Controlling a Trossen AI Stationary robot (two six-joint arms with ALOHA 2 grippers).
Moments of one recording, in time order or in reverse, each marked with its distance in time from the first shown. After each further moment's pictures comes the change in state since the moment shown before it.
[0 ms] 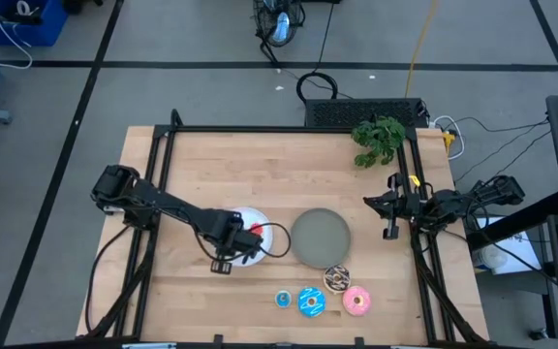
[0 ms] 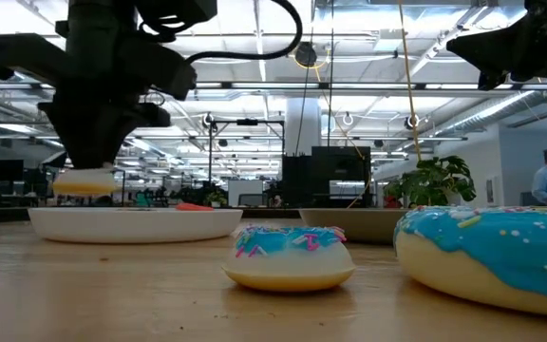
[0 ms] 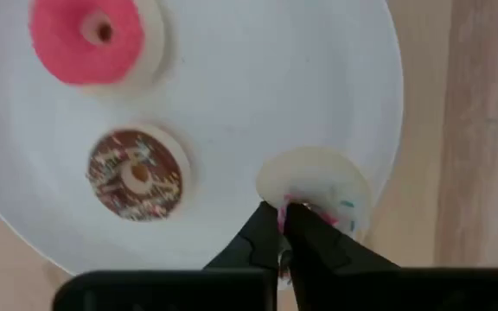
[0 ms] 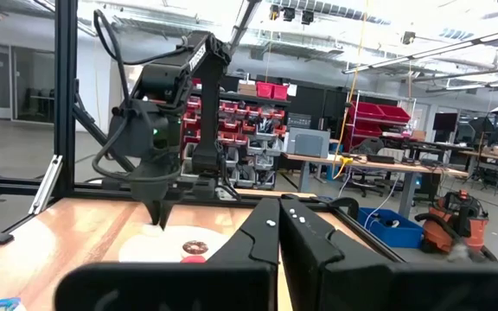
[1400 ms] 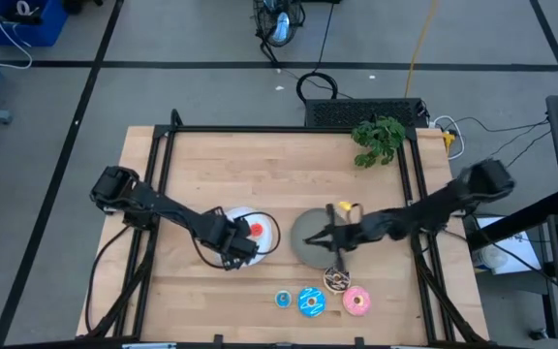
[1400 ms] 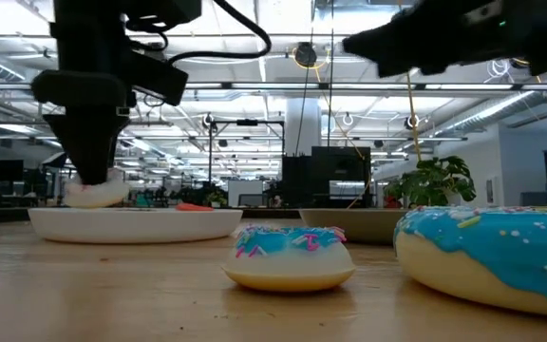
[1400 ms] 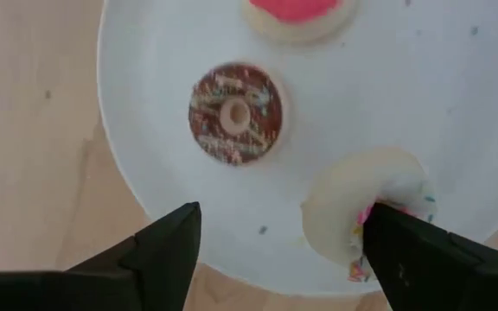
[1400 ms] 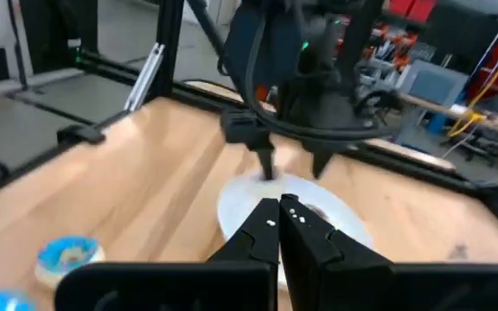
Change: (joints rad) left arm -0.035 0.001 -0.014 -0.054 -0.209 -0.597; right arm -0.002 1.358 0.460 0.546 -0.260 -0.022
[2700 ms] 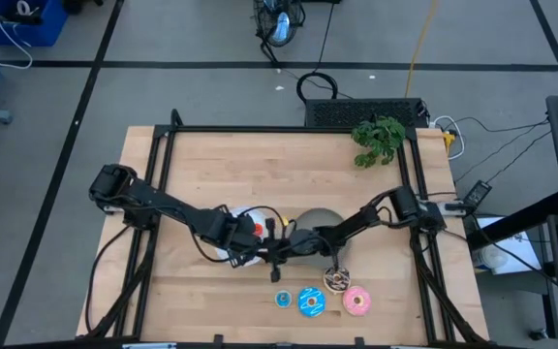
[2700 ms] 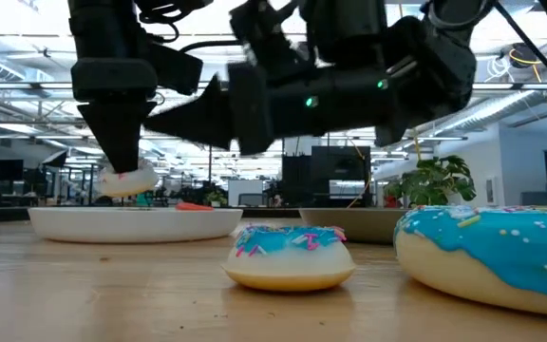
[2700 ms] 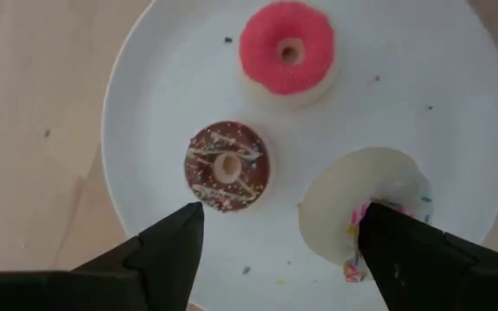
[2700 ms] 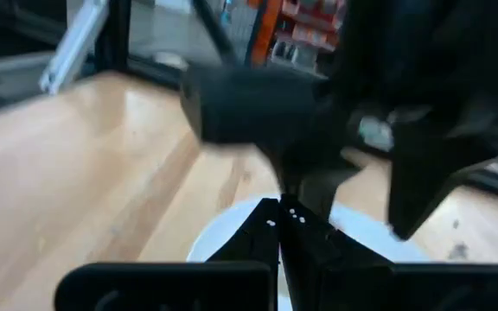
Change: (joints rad) left arm 0.024 -0.026 0.001 0.105 -0.023 0.005; right arm -0.073 0.778 0.627 0.148 -0.028 -0.024
